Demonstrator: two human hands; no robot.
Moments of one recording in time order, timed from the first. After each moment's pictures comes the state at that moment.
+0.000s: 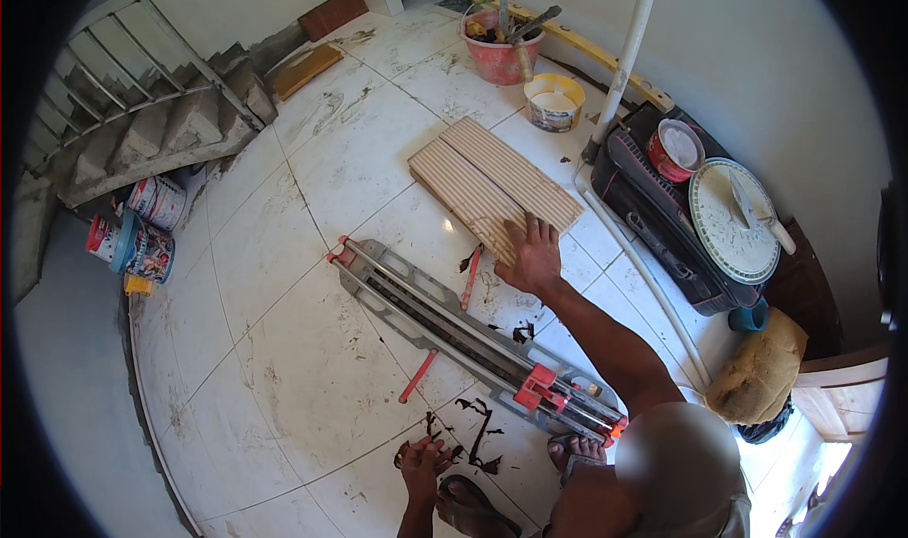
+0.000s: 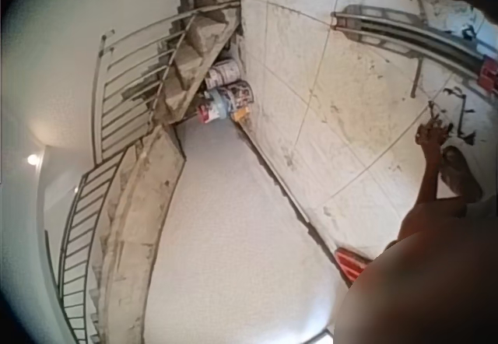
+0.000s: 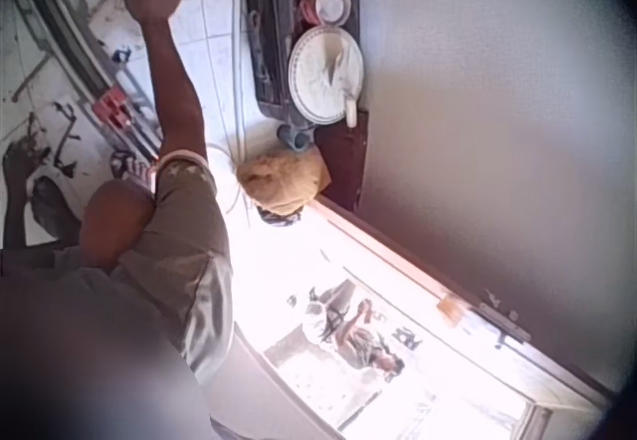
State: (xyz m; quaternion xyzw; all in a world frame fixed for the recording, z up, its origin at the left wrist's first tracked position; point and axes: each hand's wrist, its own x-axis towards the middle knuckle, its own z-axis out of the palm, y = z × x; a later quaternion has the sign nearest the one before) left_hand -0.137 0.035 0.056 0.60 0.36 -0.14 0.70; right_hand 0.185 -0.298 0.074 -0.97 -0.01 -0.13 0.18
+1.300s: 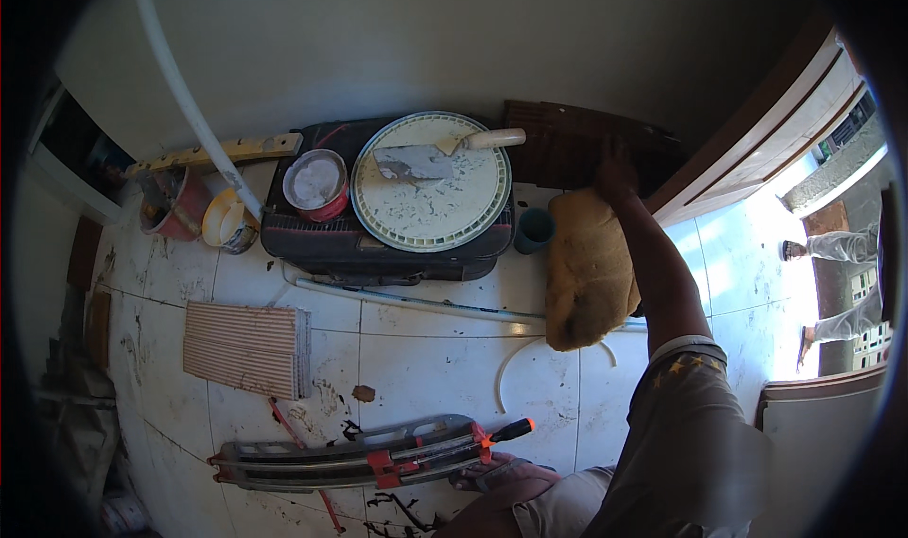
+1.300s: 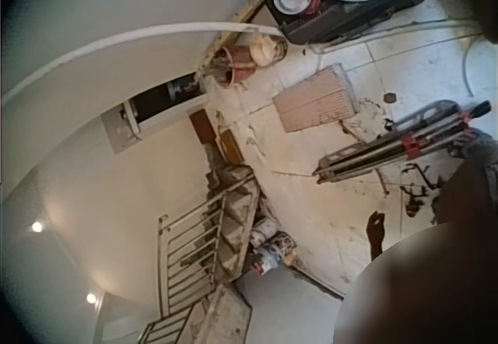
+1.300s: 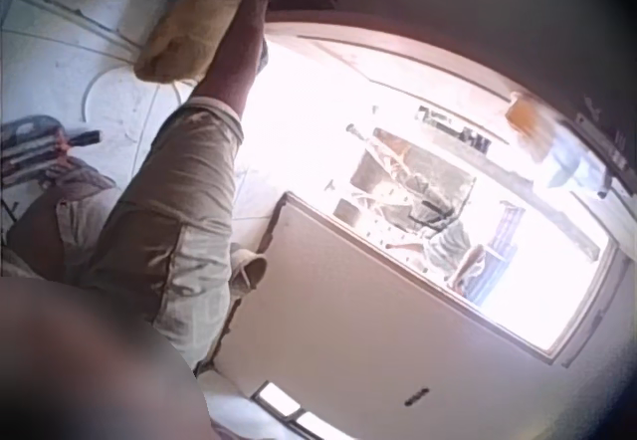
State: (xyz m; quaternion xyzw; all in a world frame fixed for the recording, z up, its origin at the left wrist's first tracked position) left_hand 0.001 0.127 0.165 0.93 -0.08 -0.28 0.22; right_hand -0.206 -0.879 0.120 -0.82 0.54 -0.09 -0.14
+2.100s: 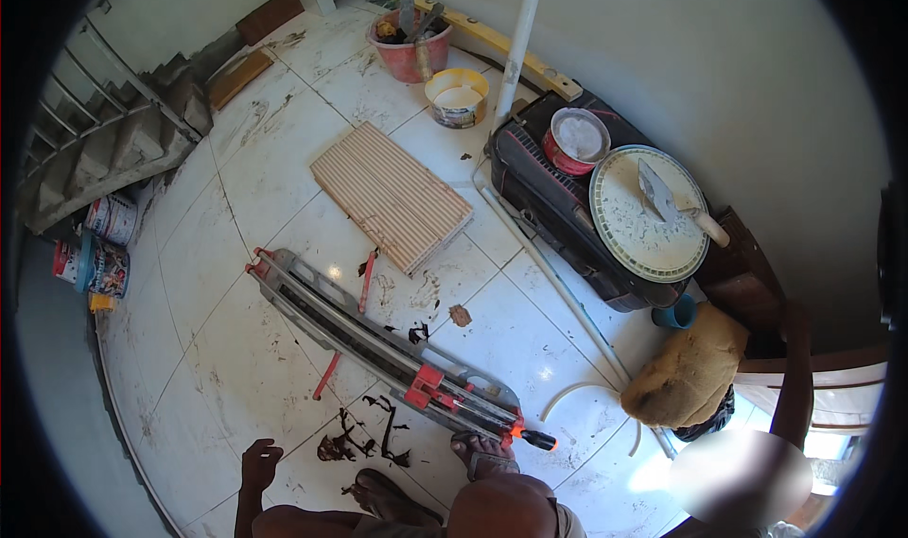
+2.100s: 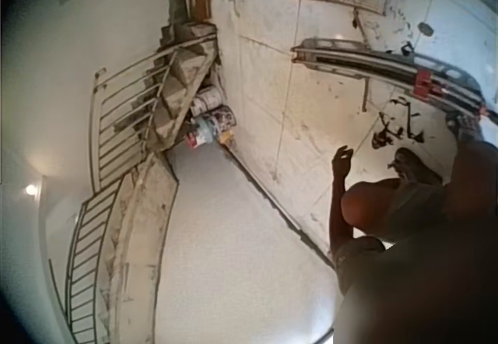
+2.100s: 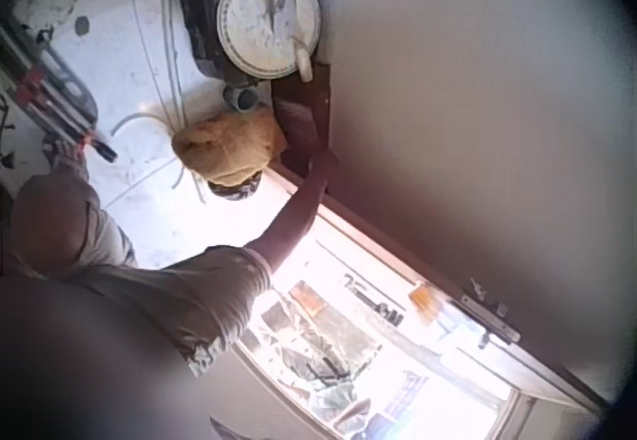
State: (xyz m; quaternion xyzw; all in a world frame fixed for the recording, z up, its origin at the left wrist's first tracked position) left_hand -0.088 0.193 0.152 0.93 0.16 -0.24 0.23; right_hand -0.282 -0.999 0.217 -0.89 0.34 0.11 -0.27
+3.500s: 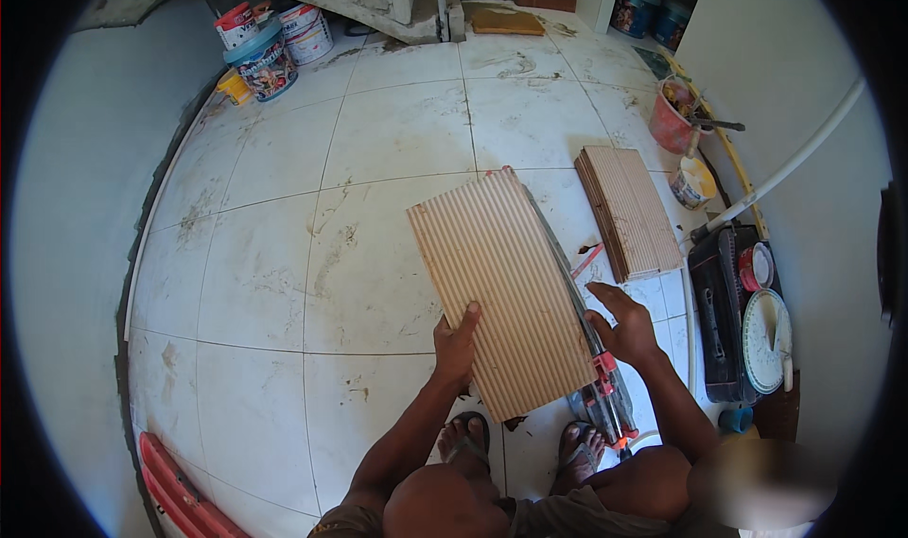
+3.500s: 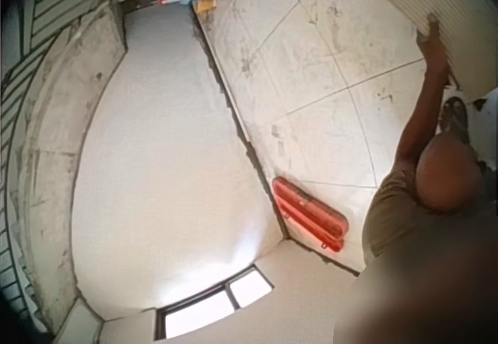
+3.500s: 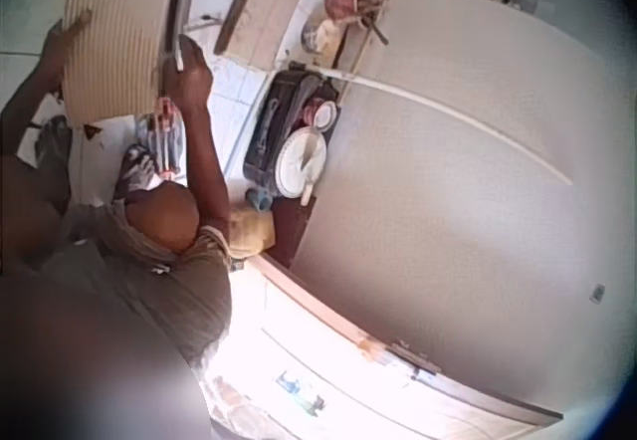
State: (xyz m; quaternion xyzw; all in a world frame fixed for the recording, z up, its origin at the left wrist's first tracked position) left_hand -0.061 0.068 0.145 0.42 0.23 0.08 0.87; right_hand 0.034 -0.206 0.227 -0.90 -0.33 -0.04 0.29
